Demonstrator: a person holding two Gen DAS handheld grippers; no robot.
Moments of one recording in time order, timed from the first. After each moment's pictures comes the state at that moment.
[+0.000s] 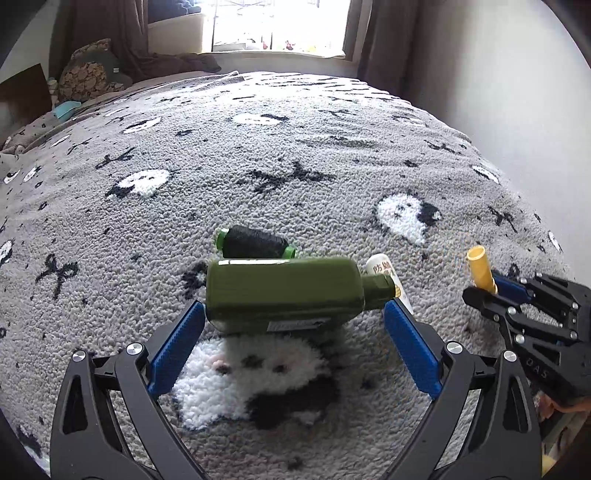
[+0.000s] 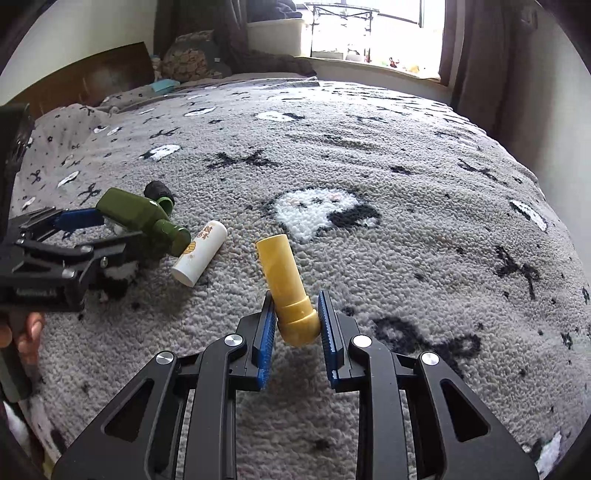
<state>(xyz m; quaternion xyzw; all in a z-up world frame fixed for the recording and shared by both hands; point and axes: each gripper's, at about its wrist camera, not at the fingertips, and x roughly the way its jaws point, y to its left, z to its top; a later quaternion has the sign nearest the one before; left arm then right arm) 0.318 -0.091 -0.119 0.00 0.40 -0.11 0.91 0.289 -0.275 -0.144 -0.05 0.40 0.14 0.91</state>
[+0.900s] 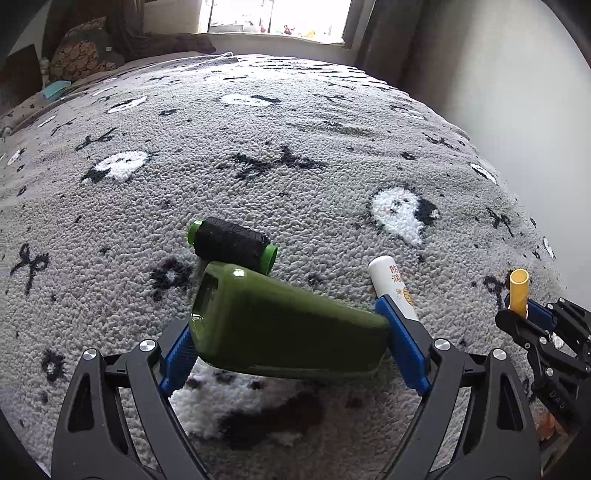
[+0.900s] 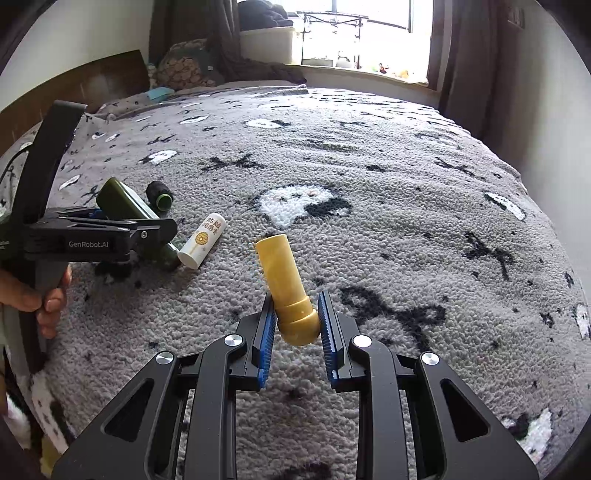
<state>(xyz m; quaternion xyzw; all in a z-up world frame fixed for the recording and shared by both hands) 0.333 -0.101 -0.129 -0.02 0.43 -0.13 0.89 0.258 -0.296 -0.133 -0.05 0.38 0.12 0.92</state>
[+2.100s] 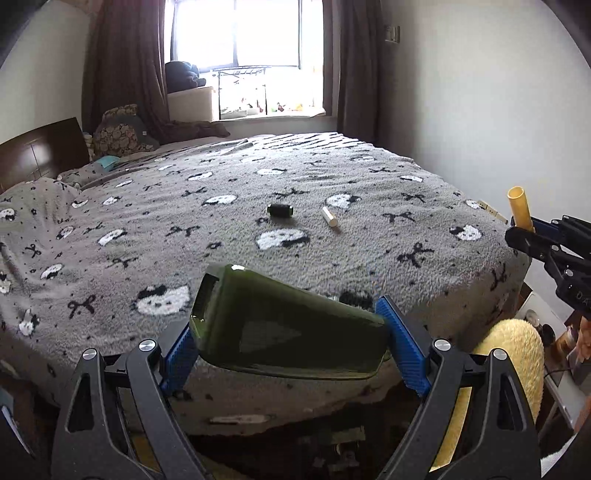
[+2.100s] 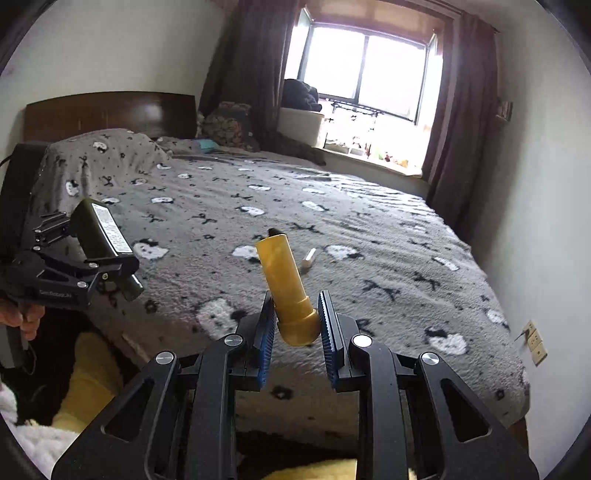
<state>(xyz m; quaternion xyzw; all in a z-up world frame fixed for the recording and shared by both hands) -0.019 -0.026 -0.033 0.04 0.29 -0.11 0.95 -0.034 -0.237 -0.027 -0.10 0.24 0.14 0.96</state>
